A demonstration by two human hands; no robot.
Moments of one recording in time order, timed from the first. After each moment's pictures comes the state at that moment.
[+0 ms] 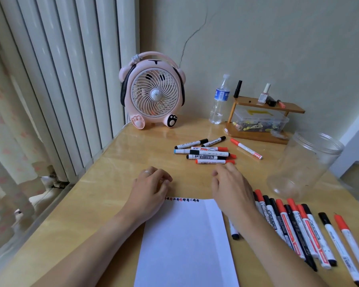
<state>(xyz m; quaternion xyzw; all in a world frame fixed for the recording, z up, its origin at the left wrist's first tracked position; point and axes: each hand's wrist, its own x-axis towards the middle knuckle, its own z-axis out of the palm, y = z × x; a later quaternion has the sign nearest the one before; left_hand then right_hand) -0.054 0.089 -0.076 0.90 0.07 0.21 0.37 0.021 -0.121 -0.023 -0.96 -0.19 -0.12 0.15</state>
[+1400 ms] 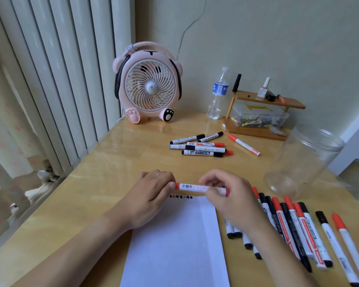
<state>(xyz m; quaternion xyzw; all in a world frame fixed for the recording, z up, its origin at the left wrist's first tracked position) -0.068 0.076 -0.063 0.93 -0.10 0.18 0.30 -0.007 -0.152 -0.015 -0.84 -0.29 0.00 0.46</state>
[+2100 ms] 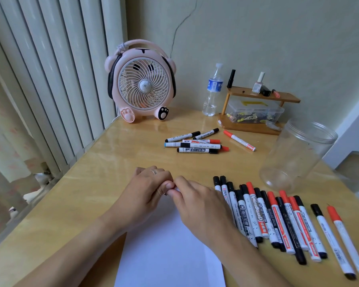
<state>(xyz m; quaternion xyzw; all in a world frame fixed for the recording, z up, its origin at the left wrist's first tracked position) -0.066 0.069 -0.063 0.91 -0.13 0.27 0.28 -0.032 -0.114 -0.044 -0.87 -0.41 -0.21 0.18</state>
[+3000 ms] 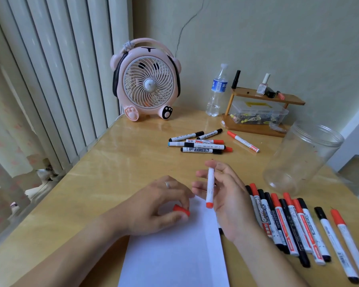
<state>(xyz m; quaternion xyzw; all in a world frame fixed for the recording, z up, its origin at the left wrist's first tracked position) -0.081 0.068 -0.052 0.90 -0.27 0.11 0.32 -0.020 -0.133 -0.023 -0.53 -0.07 0.16 0.83</state>
